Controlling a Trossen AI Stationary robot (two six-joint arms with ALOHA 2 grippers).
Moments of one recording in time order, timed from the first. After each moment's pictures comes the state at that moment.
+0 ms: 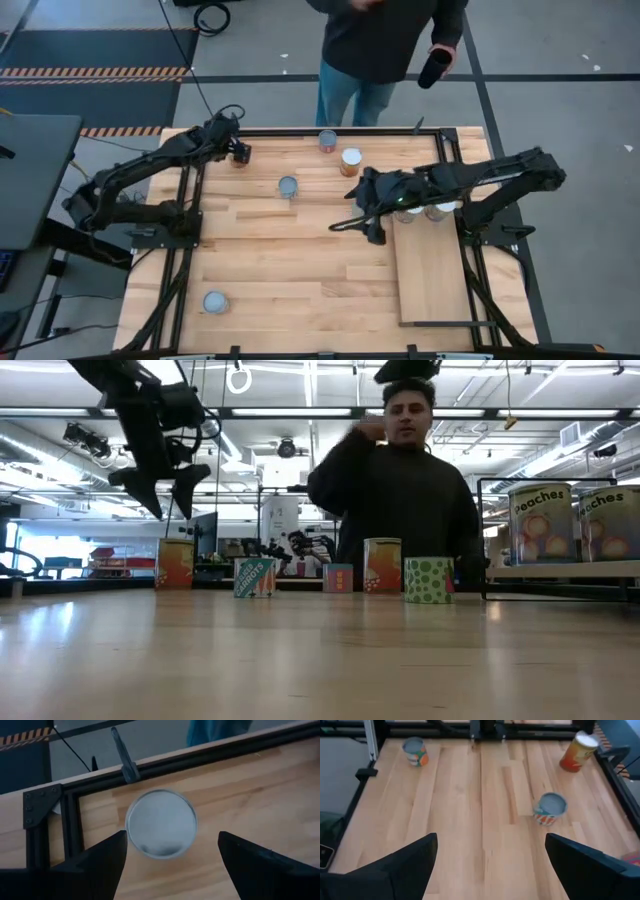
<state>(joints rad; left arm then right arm) 0.76 1.15 0.81 -0.64 -0.38 -0.44 0.17 1.36 1.31 -0.62 0.16 0.09</state>
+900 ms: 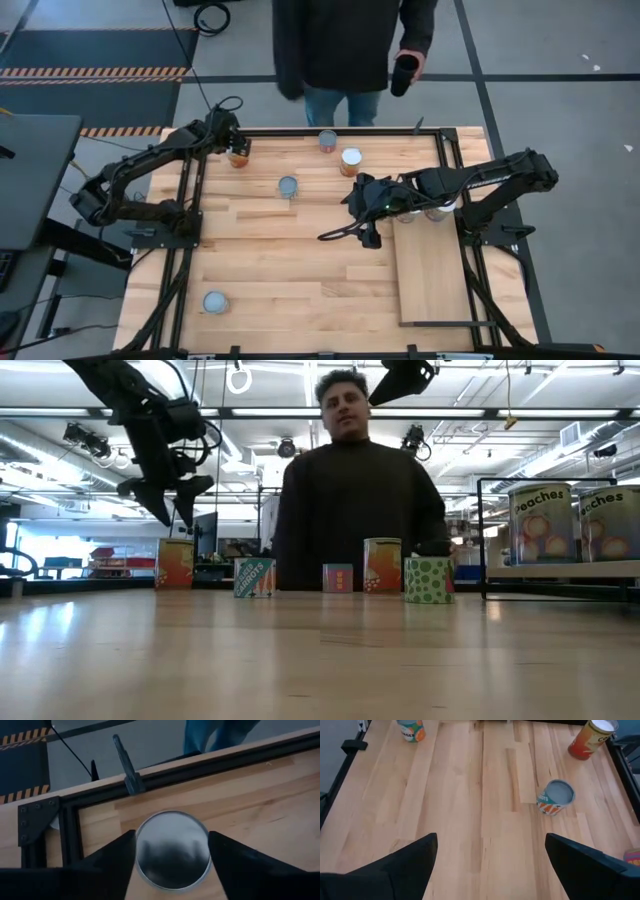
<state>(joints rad) 0.87 1.22 0.81 -0.54 -0.32 -0.33 0.17 1.42 1.30 -0.64 0.16 0.05</state>
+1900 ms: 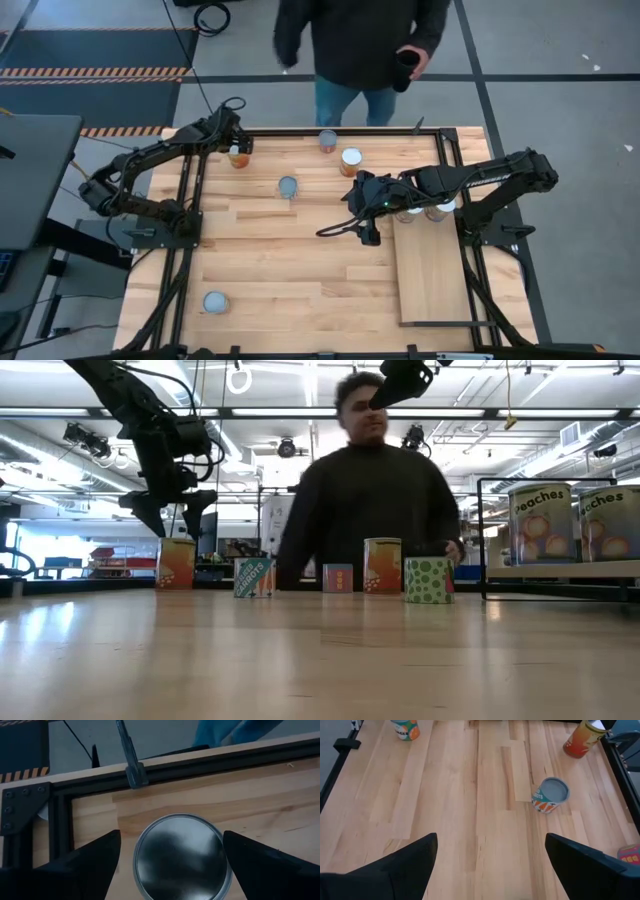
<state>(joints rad) 0.90 1.32 0.81 -0.52 -0.31 -0.41 0.15 1.42 1.30 -0.65 0.15 0.04</state>
